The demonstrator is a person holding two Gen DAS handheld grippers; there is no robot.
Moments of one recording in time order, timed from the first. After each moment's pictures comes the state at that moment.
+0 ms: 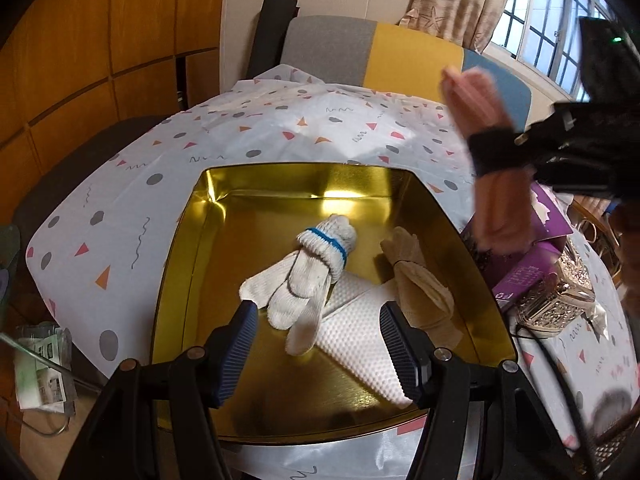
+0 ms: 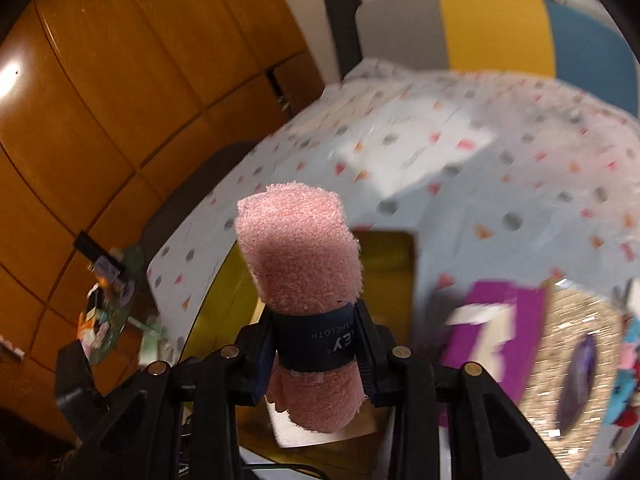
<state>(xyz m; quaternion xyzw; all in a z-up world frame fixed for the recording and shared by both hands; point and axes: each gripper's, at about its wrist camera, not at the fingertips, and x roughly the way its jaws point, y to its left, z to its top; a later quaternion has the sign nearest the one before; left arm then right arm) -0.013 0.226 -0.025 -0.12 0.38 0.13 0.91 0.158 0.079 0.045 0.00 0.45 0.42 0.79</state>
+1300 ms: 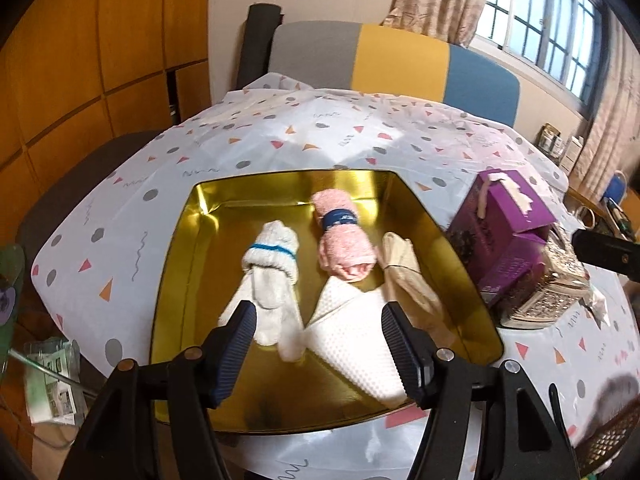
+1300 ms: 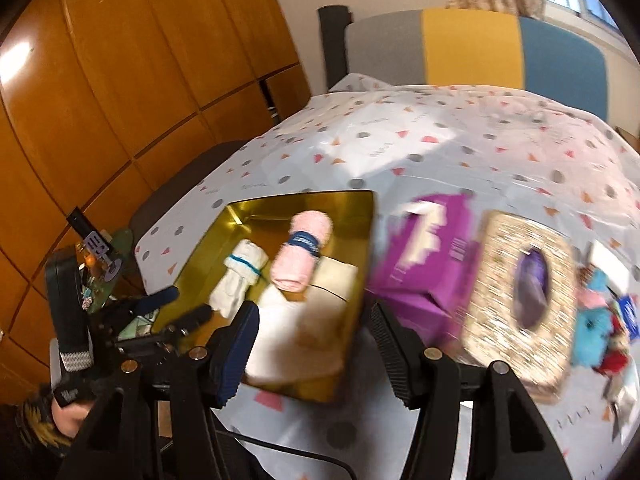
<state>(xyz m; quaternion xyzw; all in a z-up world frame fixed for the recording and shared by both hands) -0.016 0.207 -0.012 -0.09 0.38 0.12 0.92 0.085 -0.005 0.038 -0.01 0.41 0.39 0.83</state>
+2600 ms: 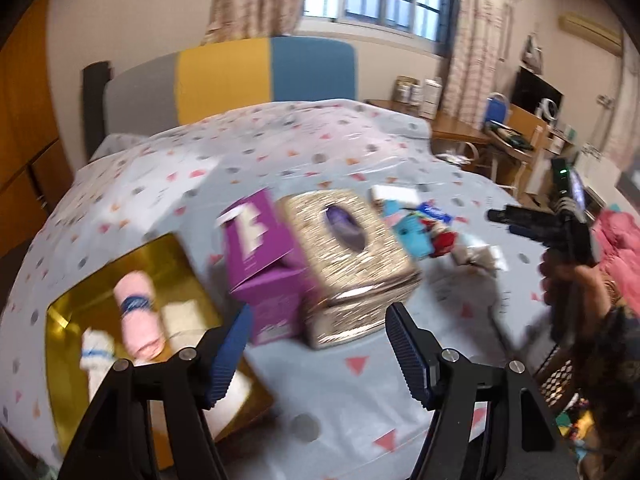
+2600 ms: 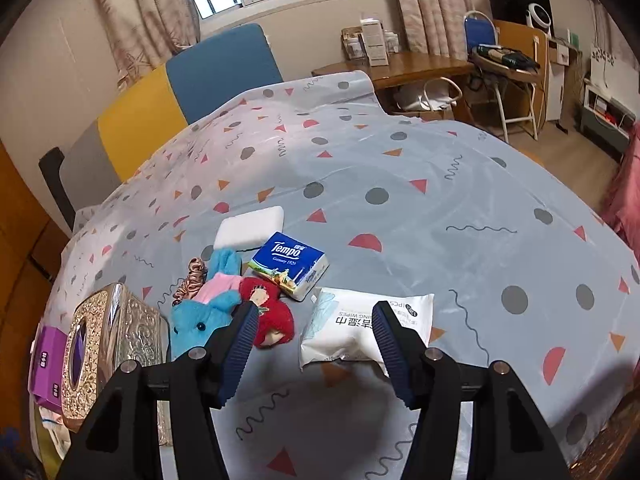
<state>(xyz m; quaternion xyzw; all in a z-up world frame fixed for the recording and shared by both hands) 0.037 0.031 0.049 0.02 0.37 -0.12 0.92 0.144 -0.318 -0.026 0.19 0.39 -0.04 0.90</state>
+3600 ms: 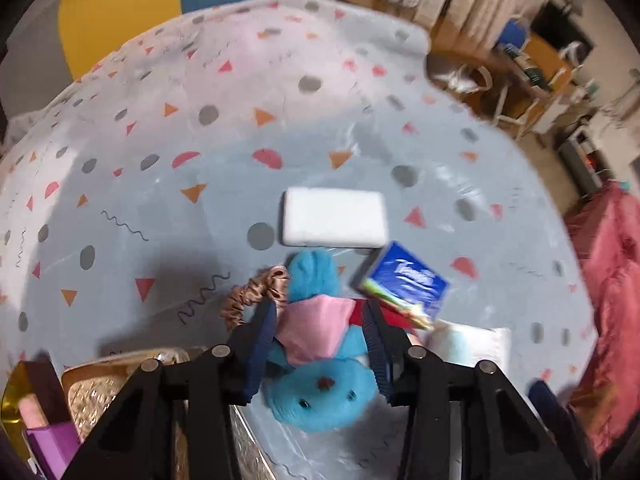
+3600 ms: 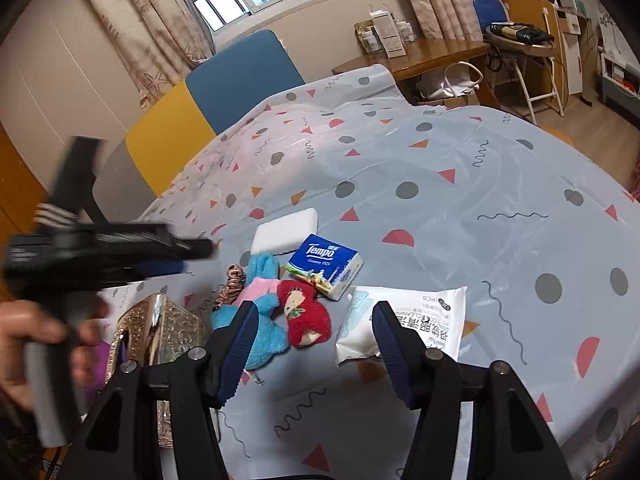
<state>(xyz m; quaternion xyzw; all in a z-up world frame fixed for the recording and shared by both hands) 0.321 -0.165 -0.013 0.04 0.57 -0.13 0.81 0.141 -0.329 -0.024 0.26 0.37 0.02 0.89</state>
